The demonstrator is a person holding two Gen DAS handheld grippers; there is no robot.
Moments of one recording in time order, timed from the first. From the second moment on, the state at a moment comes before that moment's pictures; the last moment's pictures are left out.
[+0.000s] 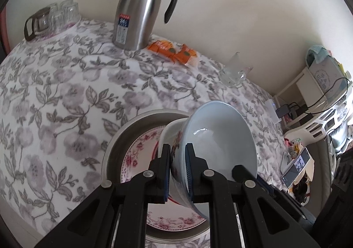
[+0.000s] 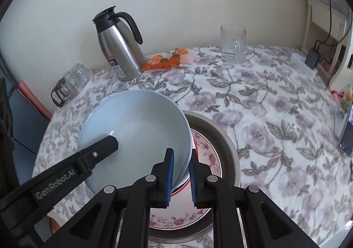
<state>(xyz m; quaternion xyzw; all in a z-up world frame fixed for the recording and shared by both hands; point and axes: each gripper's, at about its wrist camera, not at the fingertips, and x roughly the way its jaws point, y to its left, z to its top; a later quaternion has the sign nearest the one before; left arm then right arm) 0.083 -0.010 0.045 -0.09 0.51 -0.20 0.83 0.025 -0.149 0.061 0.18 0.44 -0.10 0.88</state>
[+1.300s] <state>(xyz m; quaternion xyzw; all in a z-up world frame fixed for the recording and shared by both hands) 0.023 0.046 0.041 -0.03 0.45 -0.11 0.88 -0.039 -0.148 0.052 0.18 0.43 -0.14 0.88</state>
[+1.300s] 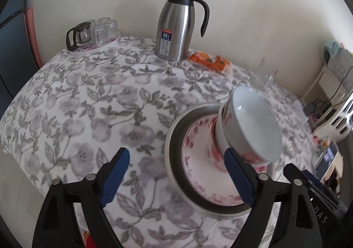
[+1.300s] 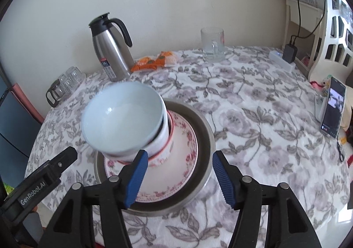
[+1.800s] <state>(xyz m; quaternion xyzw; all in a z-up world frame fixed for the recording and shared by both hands) 0.008 0.035 0.022 0.03 0.48 -0.11 0.87 -0.049 -0.141 0.024 0.16 0.46 -0.15 0.86</state>
